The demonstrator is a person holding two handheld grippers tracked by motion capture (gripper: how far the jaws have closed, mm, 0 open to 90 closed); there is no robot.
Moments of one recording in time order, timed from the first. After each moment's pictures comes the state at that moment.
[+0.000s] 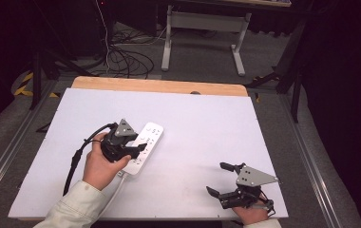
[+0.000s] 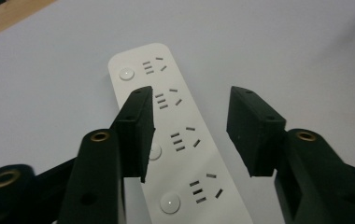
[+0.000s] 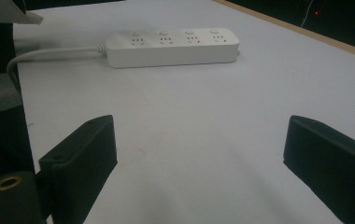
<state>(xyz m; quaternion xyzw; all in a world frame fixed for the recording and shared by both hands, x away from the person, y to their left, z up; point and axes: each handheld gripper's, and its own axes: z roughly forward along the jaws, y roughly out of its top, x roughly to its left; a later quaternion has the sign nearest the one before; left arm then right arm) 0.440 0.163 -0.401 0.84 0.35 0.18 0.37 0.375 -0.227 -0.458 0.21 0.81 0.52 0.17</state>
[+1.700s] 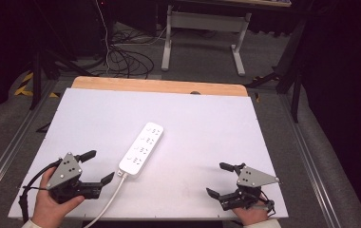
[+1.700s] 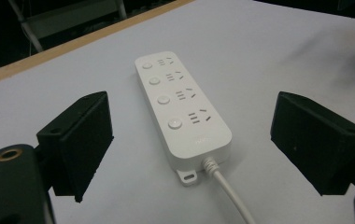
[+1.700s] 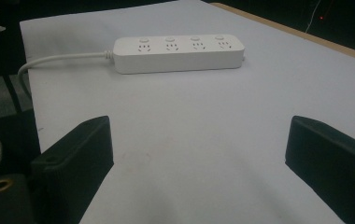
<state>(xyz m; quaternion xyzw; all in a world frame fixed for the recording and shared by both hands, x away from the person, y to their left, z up) 0.338 0.256 -0.425 0.78 0.32 0.24 0.48 0.373 -0.226 -0.457 0.21 0.81 0.53 0.16</state>
